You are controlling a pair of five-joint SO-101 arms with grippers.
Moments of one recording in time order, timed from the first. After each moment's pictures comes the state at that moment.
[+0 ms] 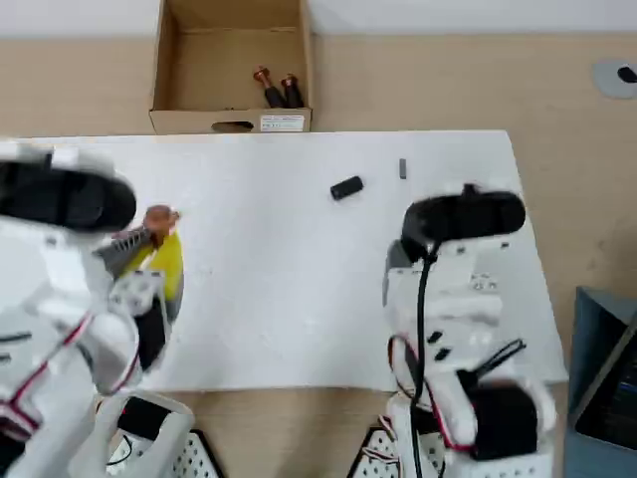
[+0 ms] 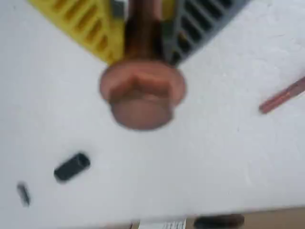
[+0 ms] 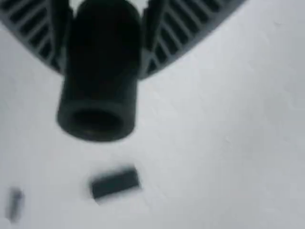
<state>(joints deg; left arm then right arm) 14.4 -66.0 8.0 93.2 -0.4 -13.1 -85.7 53.0 73.6 -15.8</state>
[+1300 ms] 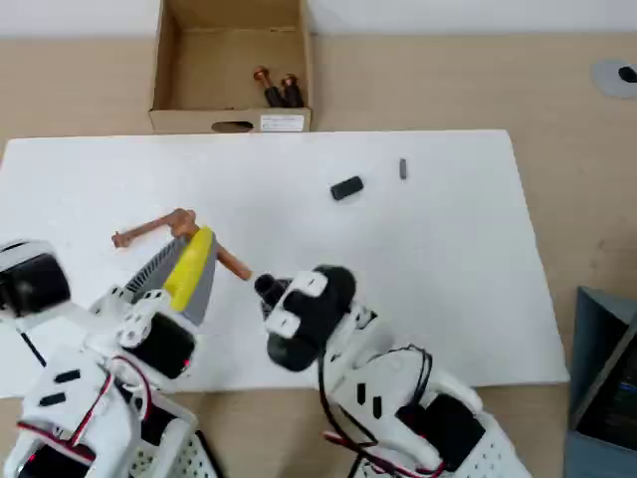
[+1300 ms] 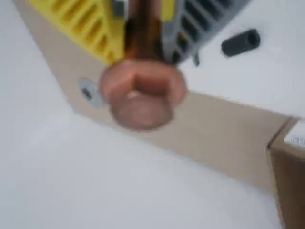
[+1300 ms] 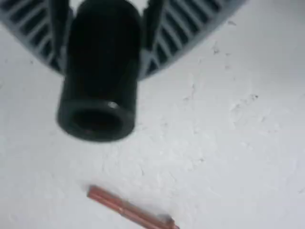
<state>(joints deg) 21.3 -104.1 56.8 56.0 28.6 -50.7 -103.5 79.2 55.1 -0.2</state>
